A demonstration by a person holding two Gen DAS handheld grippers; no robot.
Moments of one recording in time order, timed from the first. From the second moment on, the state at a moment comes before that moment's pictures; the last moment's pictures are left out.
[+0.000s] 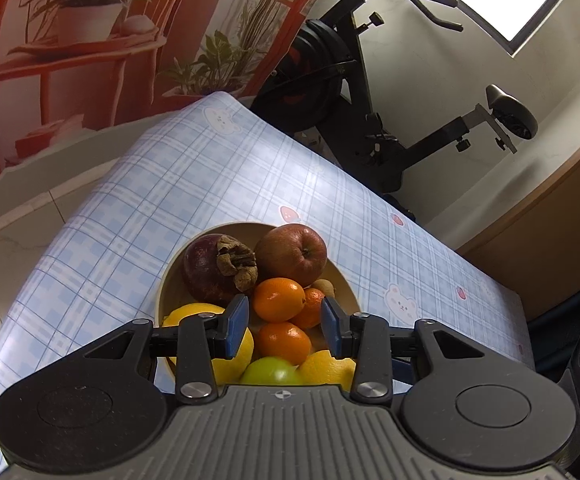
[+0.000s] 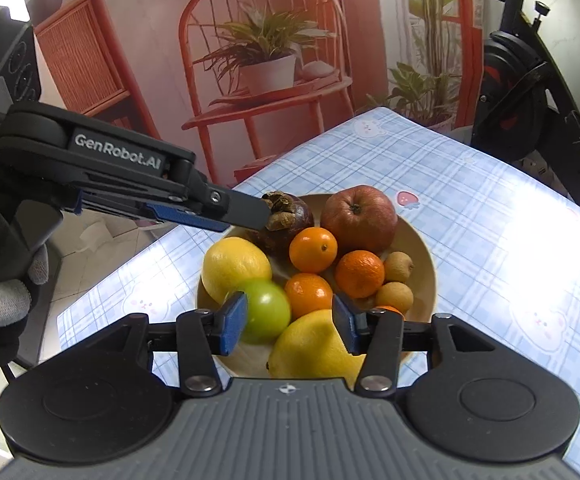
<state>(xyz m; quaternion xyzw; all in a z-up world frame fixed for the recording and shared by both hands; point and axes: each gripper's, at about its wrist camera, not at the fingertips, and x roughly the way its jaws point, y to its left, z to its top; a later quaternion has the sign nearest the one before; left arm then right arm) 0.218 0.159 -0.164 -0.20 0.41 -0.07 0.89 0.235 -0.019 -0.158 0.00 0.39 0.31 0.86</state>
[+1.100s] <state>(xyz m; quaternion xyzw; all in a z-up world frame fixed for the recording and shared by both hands) 0.190 -0.034 -0.154 -0.08 0.42 -0.16 0.89 0.126 -0.248 -0.162 0.08 0.37 0.13 0.92</state>
